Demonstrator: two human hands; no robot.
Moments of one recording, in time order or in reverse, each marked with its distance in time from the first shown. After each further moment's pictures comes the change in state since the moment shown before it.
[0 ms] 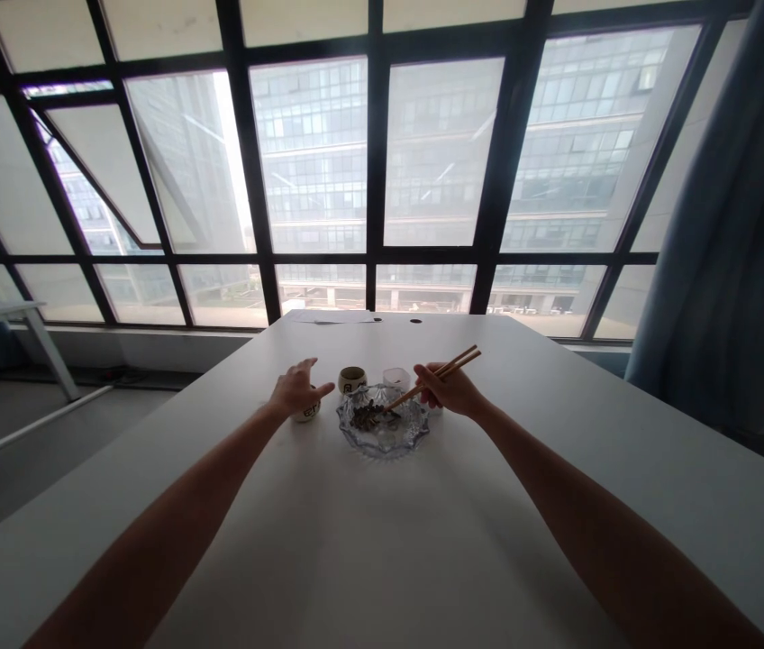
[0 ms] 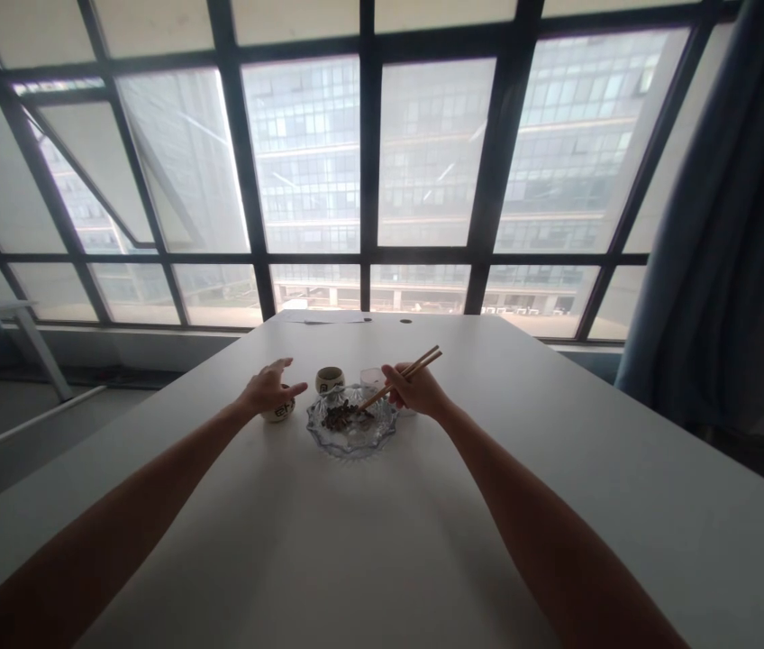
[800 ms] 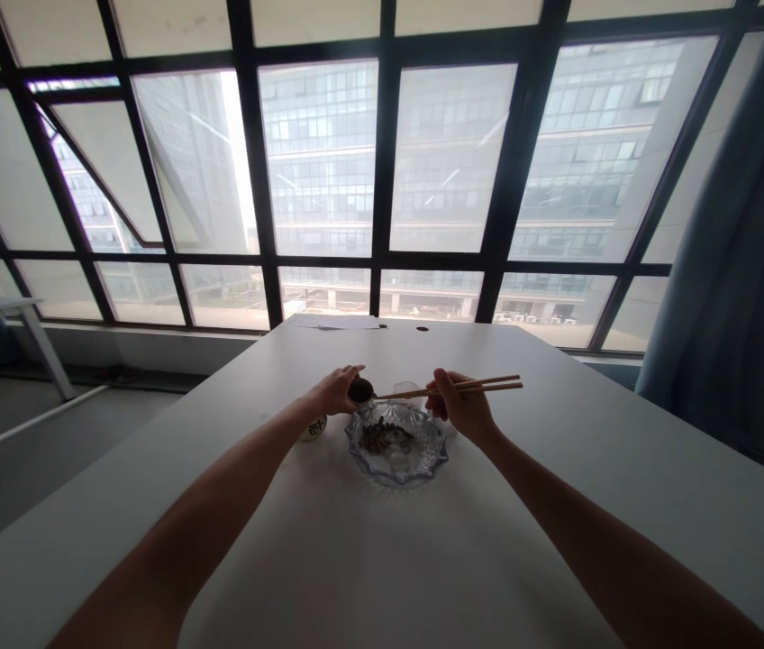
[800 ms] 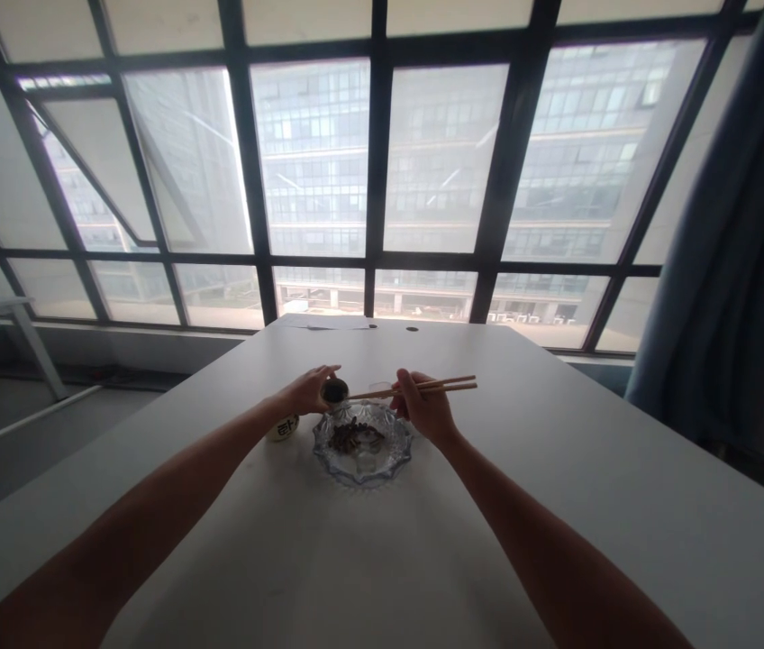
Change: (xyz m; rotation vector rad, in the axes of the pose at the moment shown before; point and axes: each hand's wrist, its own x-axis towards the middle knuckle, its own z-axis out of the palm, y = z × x) left_hand 0.064 0.010 0.045 -0.084 -0.152 0.493; right_hand 0.003 -0.013 0.024 0.213 0.285 -0.071
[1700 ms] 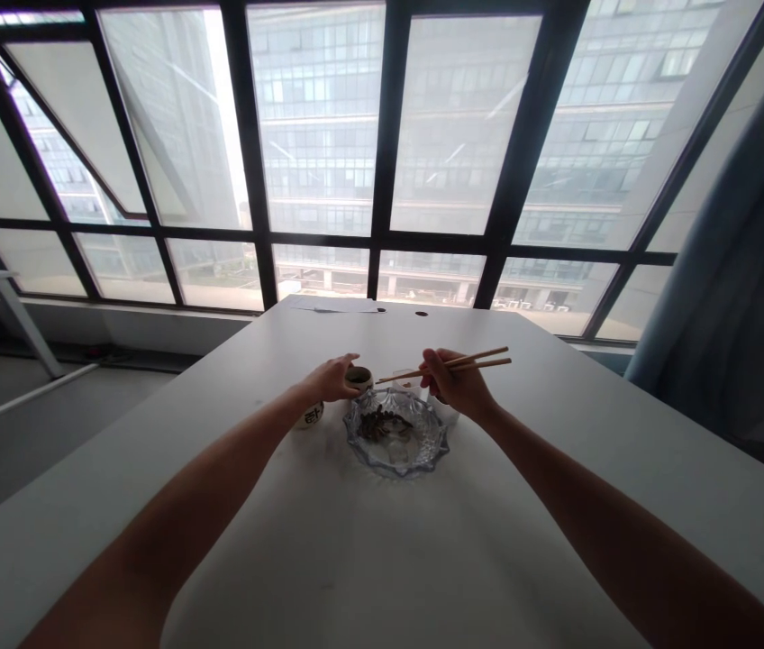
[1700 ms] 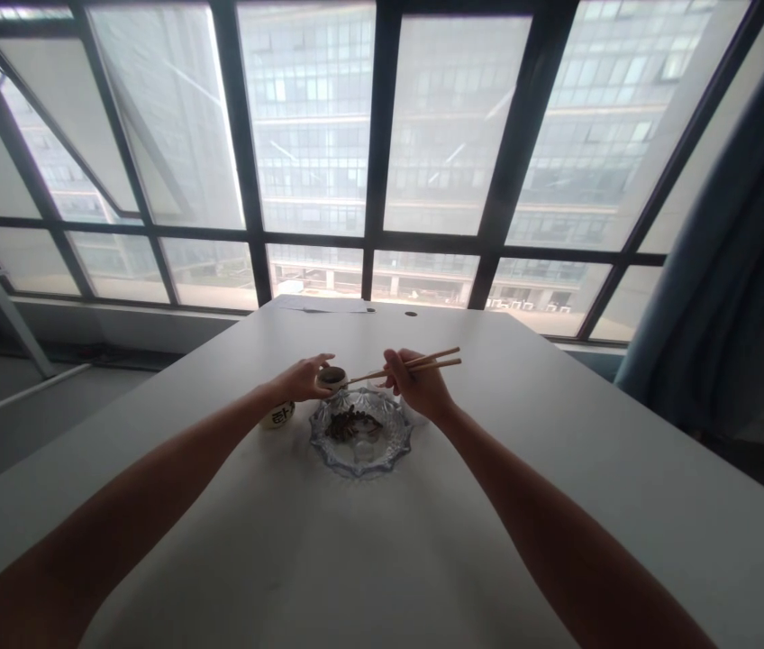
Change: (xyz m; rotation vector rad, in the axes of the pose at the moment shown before) left_hand -0.005 0.016 -0.011 -0.077 -0.055 -0.158; right_hand 0.019 -0.016 0.005 -0.206 -0.149 -0.063
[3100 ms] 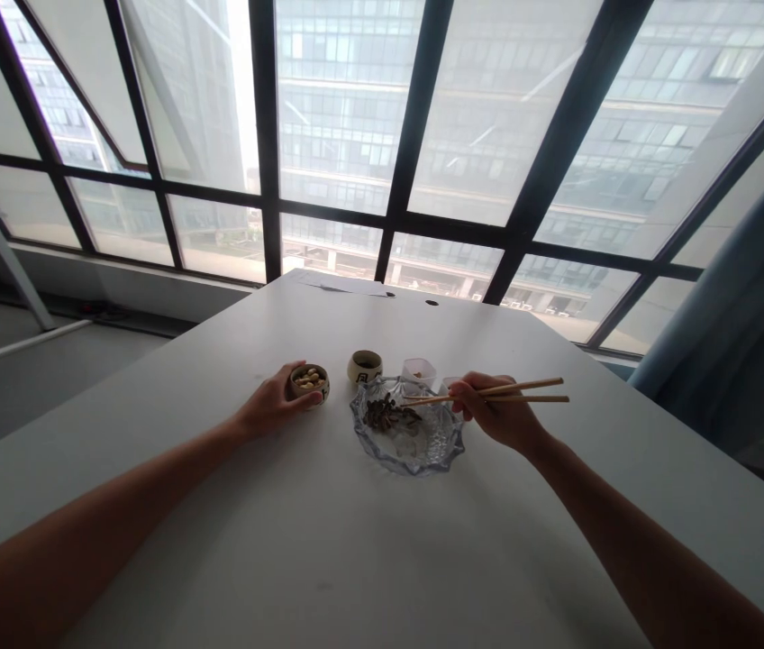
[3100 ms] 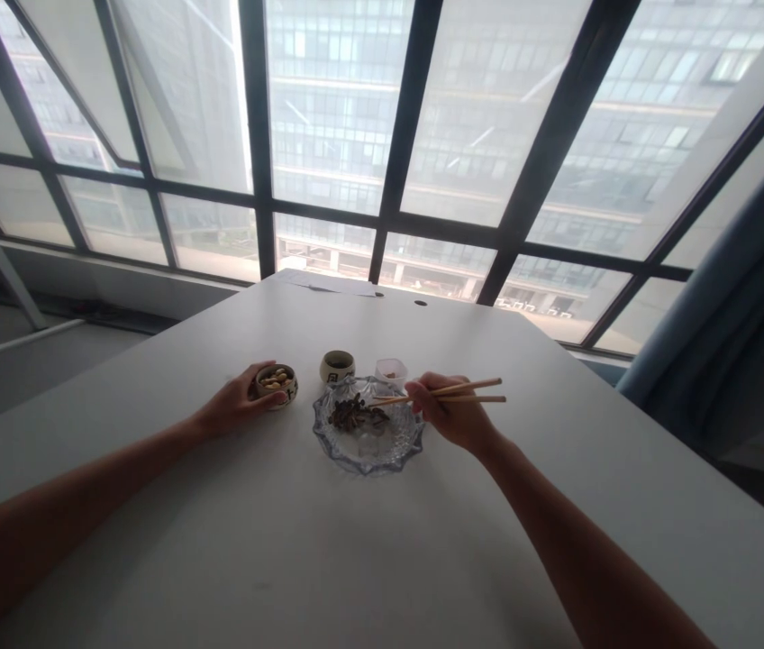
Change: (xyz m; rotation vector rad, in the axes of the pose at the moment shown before) left_hand -0.124 -0.031 0.000 -0.423 0.222 -0.312; right_hand -0.032 0.006 -0.027 -0.273 -0.226 -0.084
